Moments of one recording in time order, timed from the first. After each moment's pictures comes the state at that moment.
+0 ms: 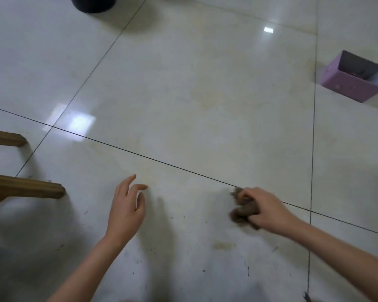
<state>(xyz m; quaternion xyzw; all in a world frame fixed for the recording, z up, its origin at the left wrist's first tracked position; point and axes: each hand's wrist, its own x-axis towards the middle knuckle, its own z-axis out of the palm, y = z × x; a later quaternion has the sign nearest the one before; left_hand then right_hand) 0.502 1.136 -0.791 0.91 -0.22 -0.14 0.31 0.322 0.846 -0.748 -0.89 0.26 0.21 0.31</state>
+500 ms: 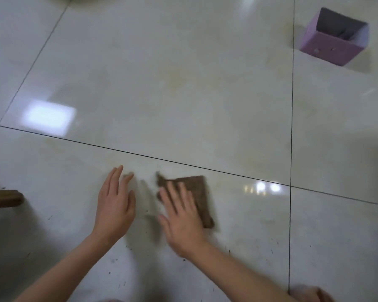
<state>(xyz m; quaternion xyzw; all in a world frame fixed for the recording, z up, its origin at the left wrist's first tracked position) 0.485 1.106 -0.809 0.92 -0.34 -0.13 0.18 0.340 0.991 -0.828 -0.96 0.20 0.03 0.22</state>
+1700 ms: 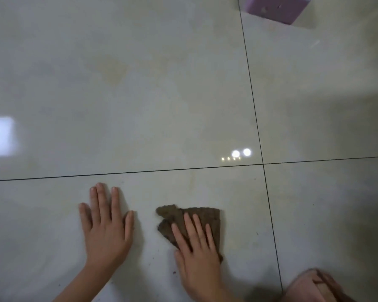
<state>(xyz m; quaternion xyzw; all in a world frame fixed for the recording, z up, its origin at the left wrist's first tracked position) 0.464 1.075 -0.846 0.89 -0.42 -0.16 0.06 0.255 1.010 -0.842 -0.93 0.33 0.04 0.16</state>
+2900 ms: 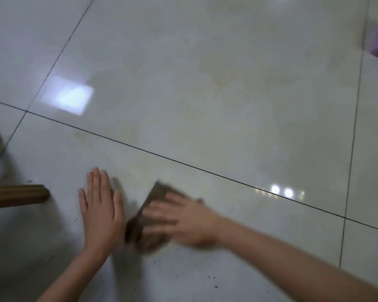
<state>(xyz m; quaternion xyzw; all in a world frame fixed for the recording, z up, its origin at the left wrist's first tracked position) 0.533 1.162 -0.829 0.96 -0.16 -0.14 0.17 0.423 0.964 -0.855 -0.95 -0.27 0.09 0.15</state>
